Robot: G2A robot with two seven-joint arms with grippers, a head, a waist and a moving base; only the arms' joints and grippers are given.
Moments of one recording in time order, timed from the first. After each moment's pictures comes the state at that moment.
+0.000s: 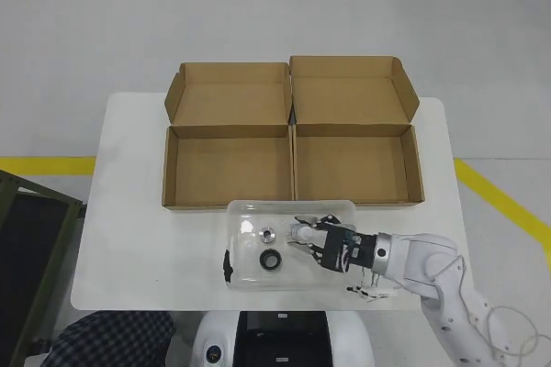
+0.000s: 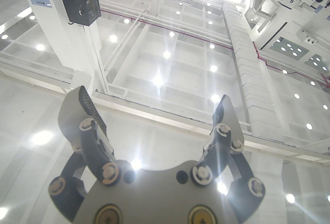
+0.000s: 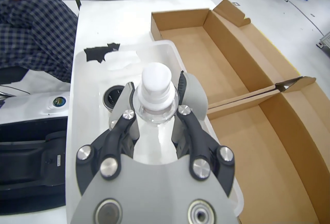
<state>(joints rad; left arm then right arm) -0.11 -0.30 -0.54 -1.19 3.07 0.29 0.07 -1.39 -1.11 1.26 -1.95 -1.34 -0.89 0.11</state>
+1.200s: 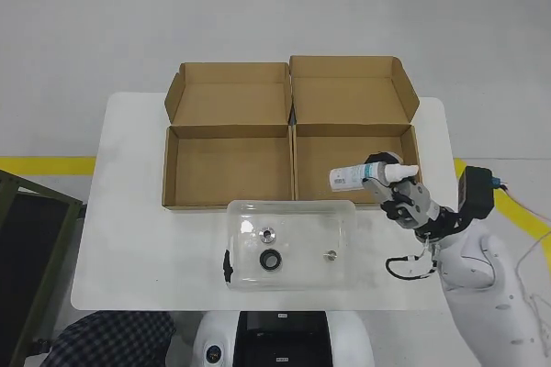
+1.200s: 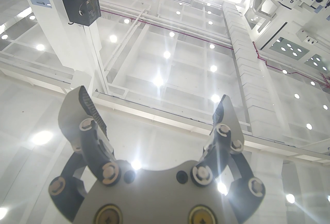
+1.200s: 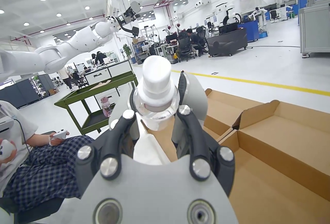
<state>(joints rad) -0.11 -0.30 -0.54 -1.19 3.07 0.29 0.07 -1.38 -1.10 1.46 -1.85 -0.63 -0.89 -0.04</state>
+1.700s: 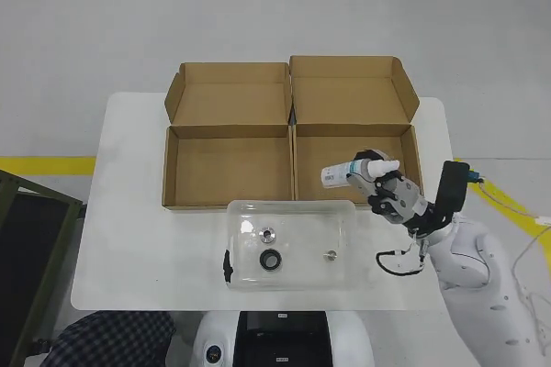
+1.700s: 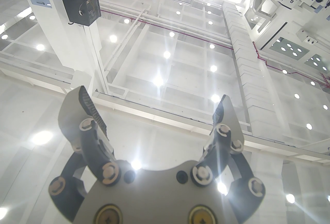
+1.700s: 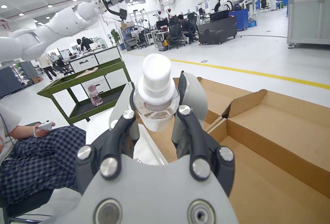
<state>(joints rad) -0.11 -0.30 -0.54 -1.19 3.07 0.29 0.07 -1.36 -1.10 1.42 -1.87 -0.74 -0.74 0.03</state>
